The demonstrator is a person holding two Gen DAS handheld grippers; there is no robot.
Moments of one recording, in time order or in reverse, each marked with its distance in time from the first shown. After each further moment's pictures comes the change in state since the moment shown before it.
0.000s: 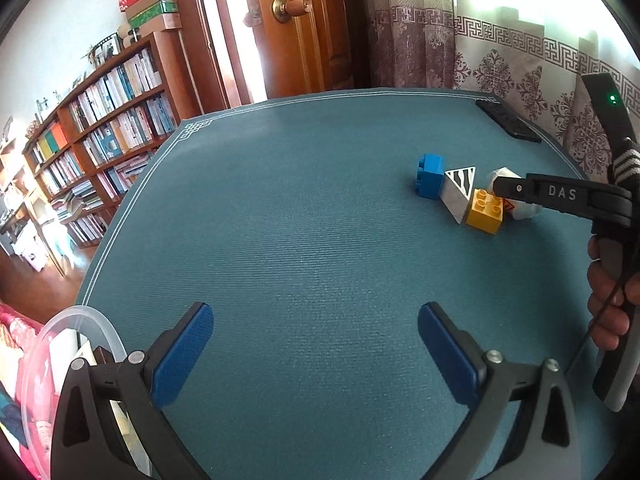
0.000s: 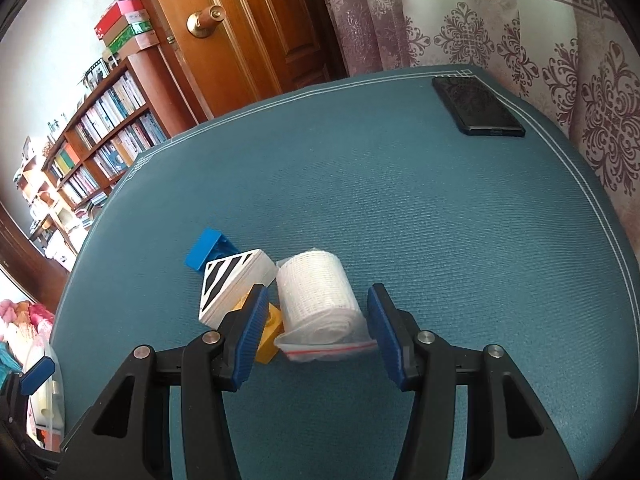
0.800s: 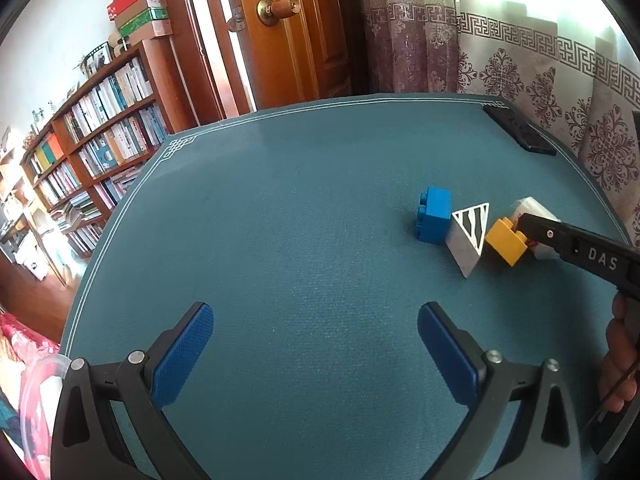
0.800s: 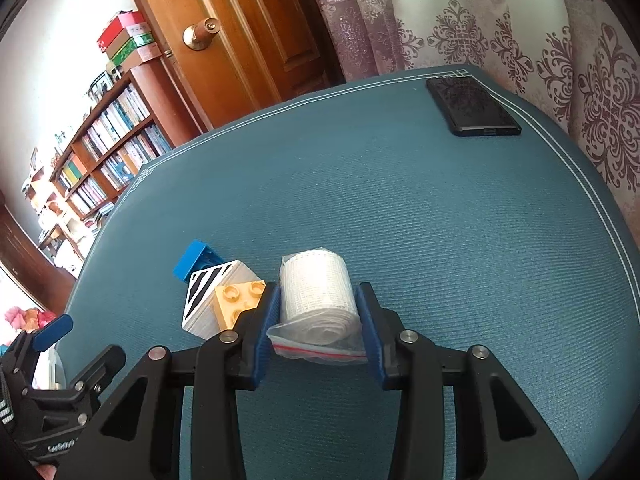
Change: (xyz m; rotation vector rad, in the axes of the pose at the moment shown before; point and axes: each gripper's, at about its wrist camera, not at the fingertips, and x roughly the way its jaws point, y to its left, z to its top) left arm 0.036 -0.022 0.041 0.012 -0.011 0.020; right arm -0.003 -0.020 0.001 0.028 -0.026 0.029
